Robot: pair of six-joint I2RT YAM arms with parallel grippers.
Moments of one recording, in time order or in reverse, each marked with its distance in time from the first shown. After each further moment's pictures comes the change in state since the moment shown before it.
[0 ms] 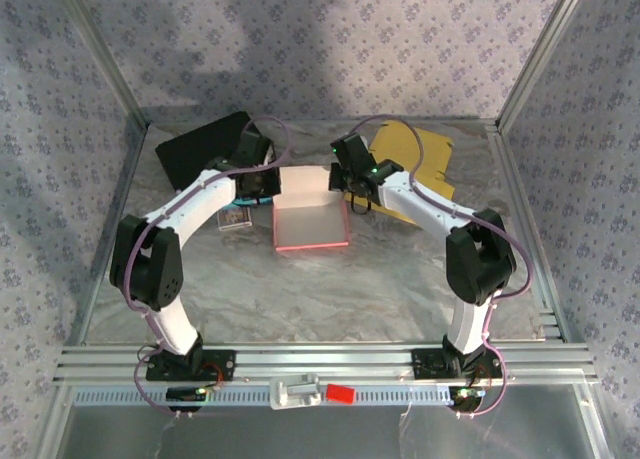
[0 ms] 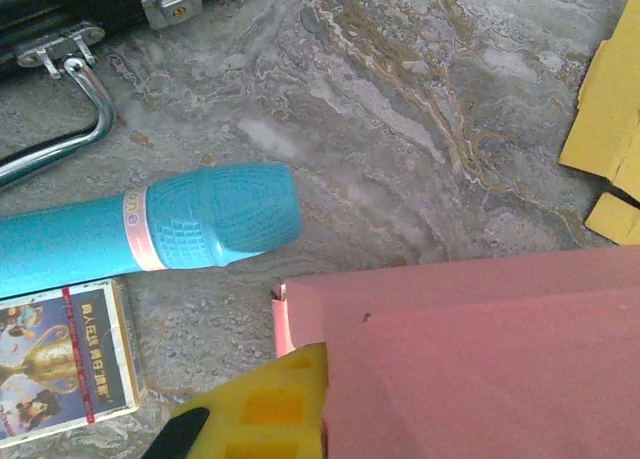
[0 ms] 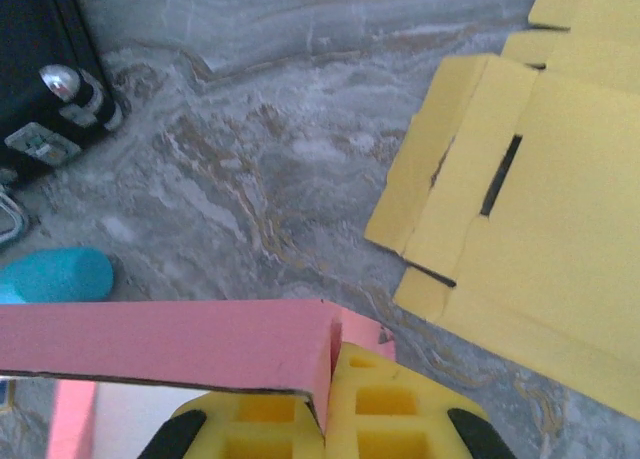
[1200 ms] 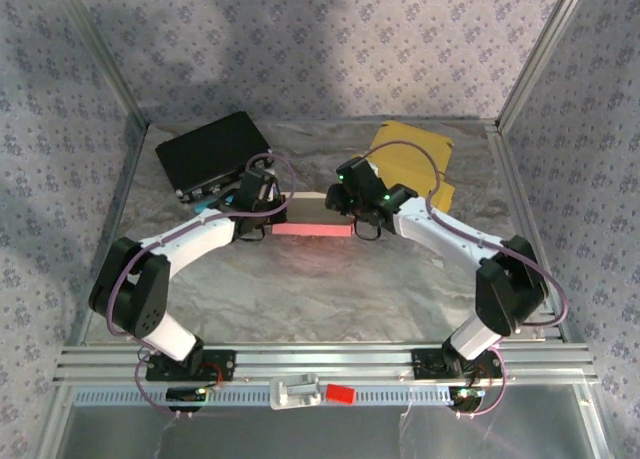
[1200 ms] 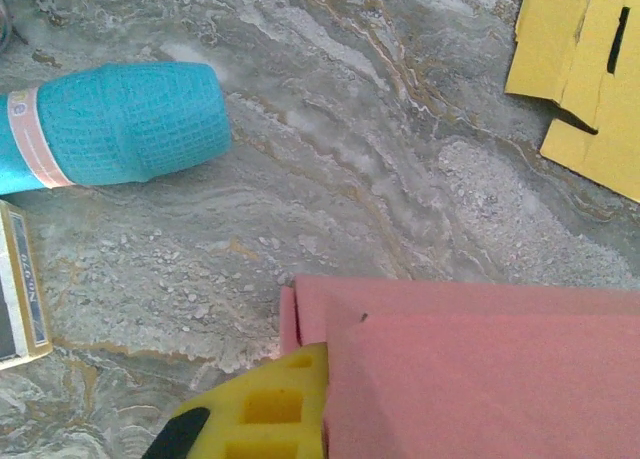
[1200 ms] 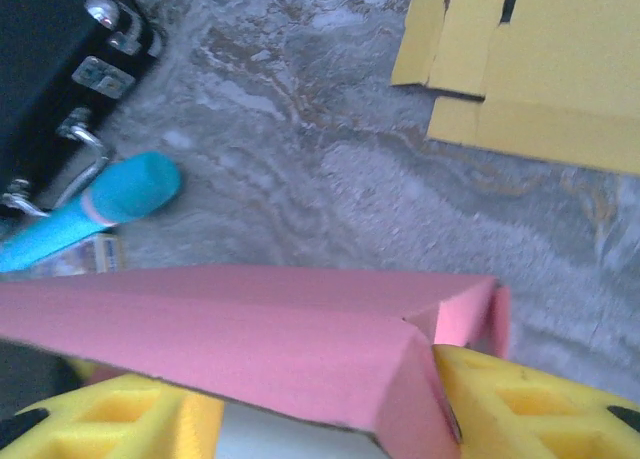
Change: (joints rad) left arm -0.104 -0.183 -0.388 0.343 -0.025 -0.047; right arm 0.076 -0.257 -0.238 -0.050 -0.091 0.330
